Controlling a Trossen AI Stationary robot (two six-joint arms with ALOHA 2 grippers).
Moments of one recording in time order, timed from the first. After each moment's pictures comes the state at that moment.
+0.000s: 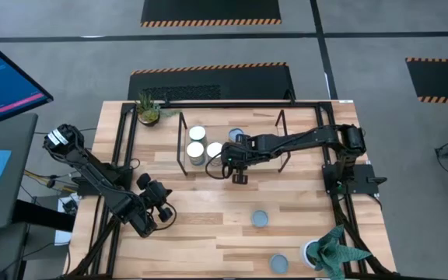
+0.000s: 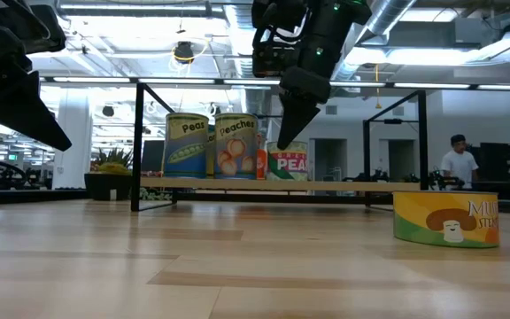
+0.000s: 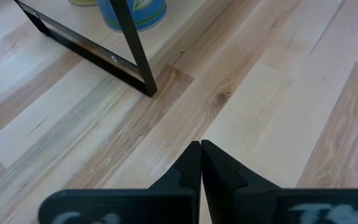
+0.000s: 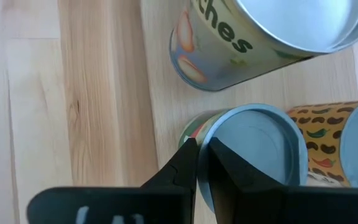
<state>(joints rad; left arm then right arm) -0.79 1.38 0.67 -0.74 -0.83 -1.38 -0.03 1.87 1.44 -0.76 0.23 -0.01</state>
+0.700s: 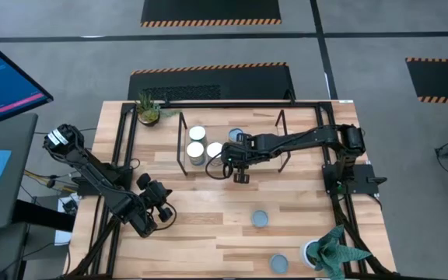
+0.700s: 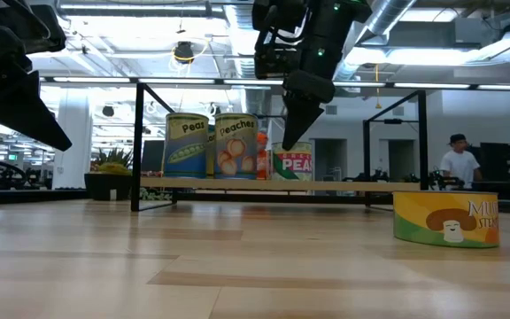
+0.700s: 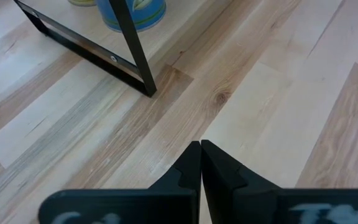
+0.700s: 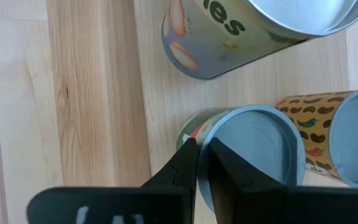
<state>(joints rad) -0.79 1.38 0.67 -0.74 -0.83 -1.38 -0.03 1.87 1.45 -0.79 0.25 -0.02</state>
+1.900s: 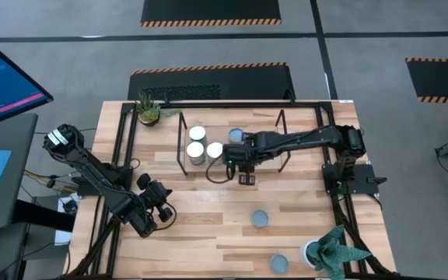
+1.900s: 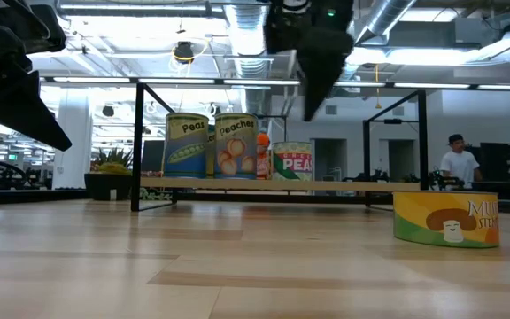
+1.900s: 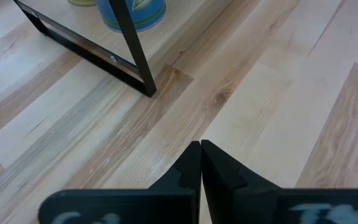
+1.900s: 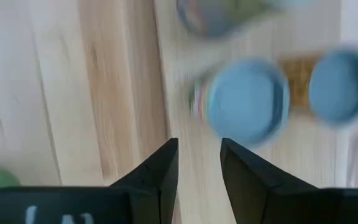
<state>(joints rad) -0.79 1.38 0.67 -0.74 -0.83 -1.37 0.01 1.87 1.65 -1.10 0.23 0.06</state>
